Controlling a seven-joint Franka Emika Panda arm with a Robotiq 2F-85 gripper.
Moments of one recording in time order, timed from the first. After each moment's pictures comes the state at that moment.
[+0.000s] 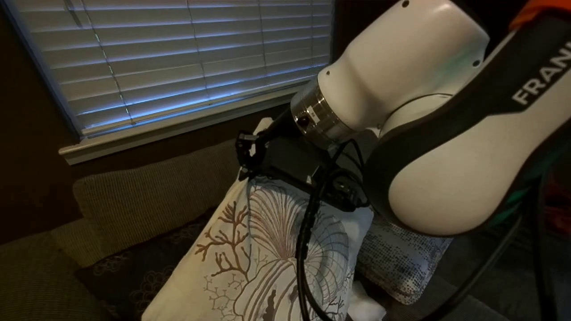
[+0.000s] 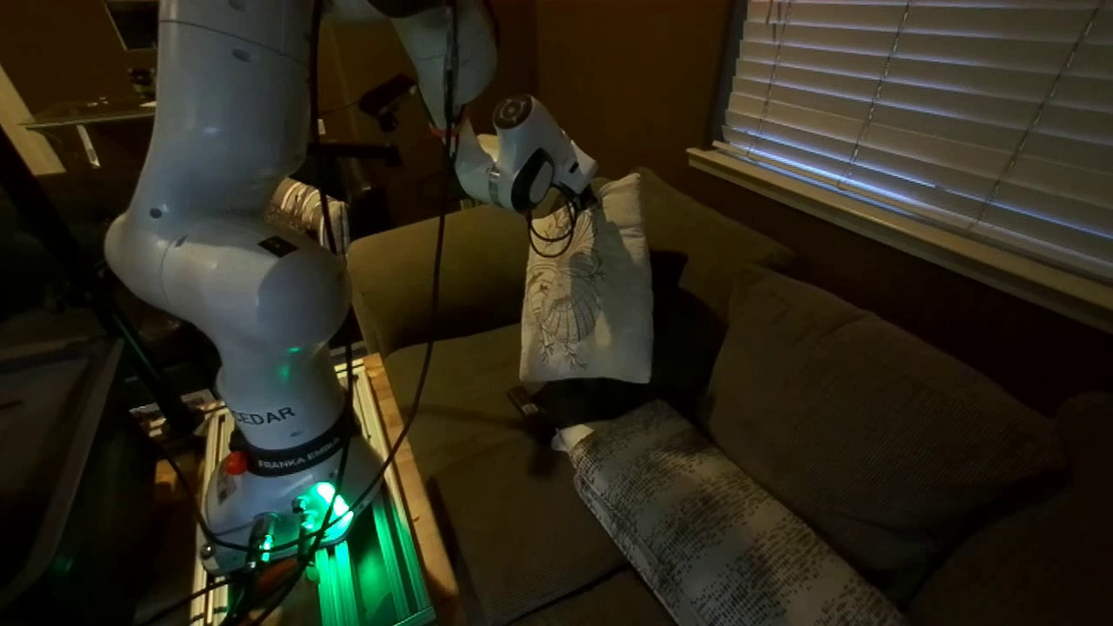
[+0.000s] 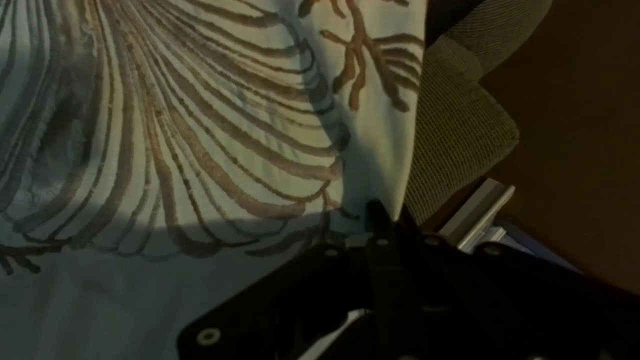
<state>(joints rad) 0.62 0.47 -0.08 -2.18 0.10 3.51 1.03</state>
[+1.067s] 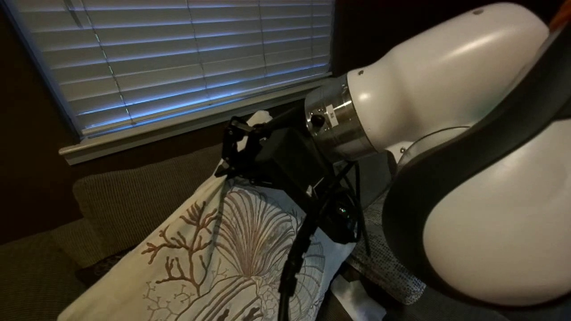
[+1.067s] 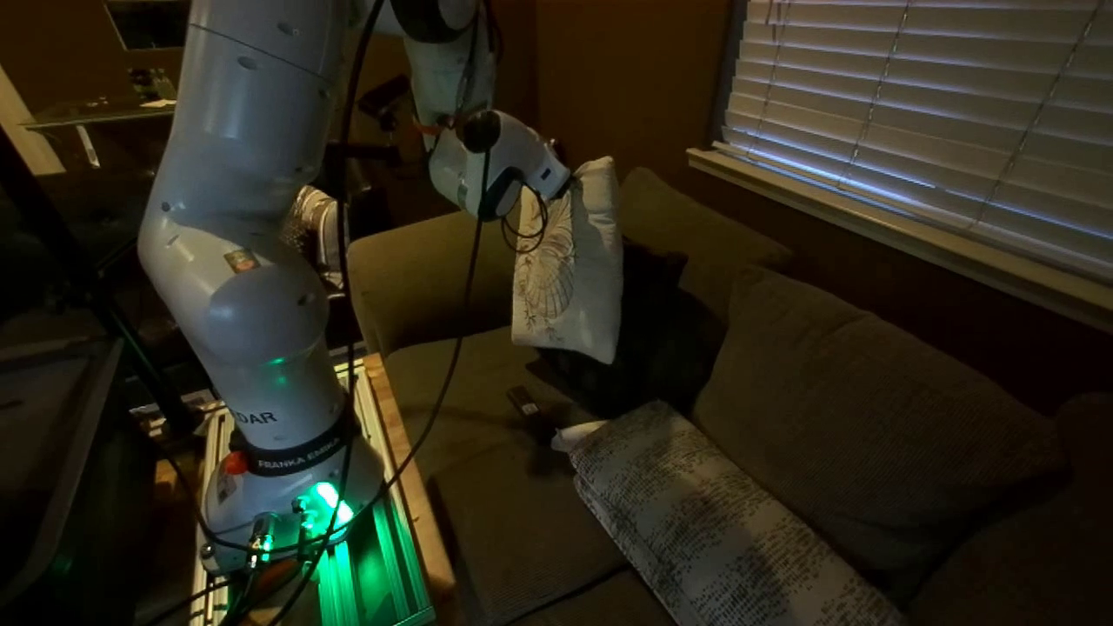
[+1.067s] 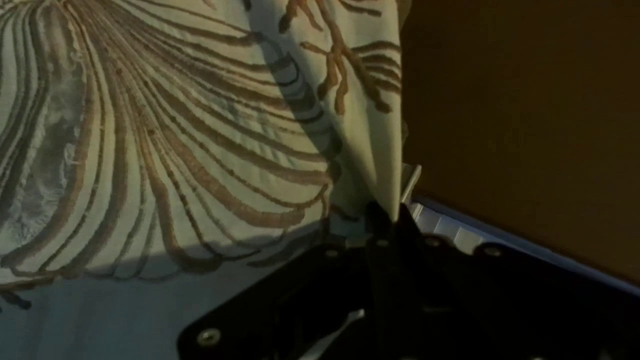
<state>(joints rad) 0.32 0.52 0.36 -2.23 0.21 3.84 0.99</state>
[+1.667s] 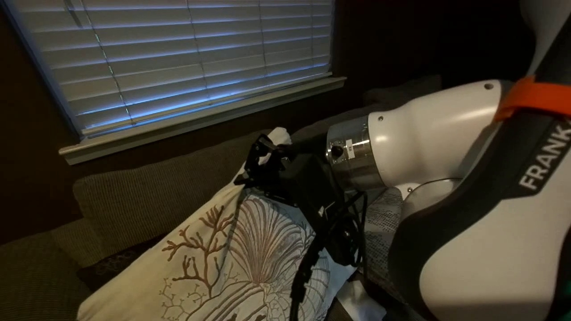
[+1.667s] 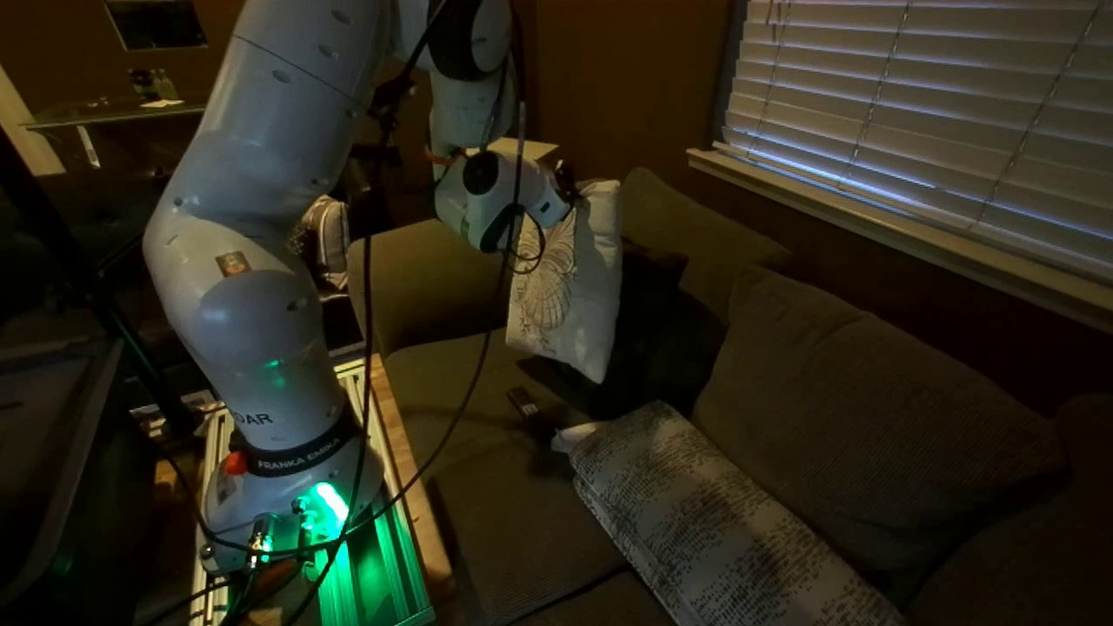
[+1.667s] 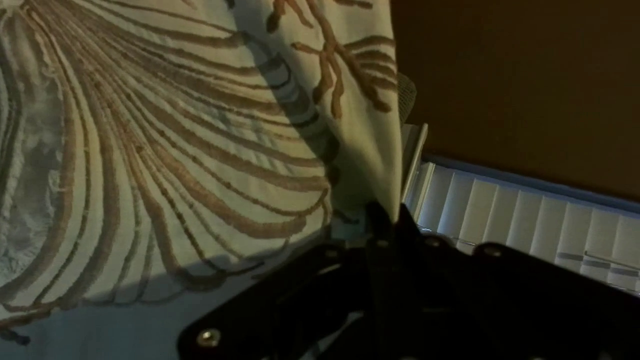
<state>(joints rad) 0.25 0.65 0.39 -2.23 0.16 4.06 1.11</state>
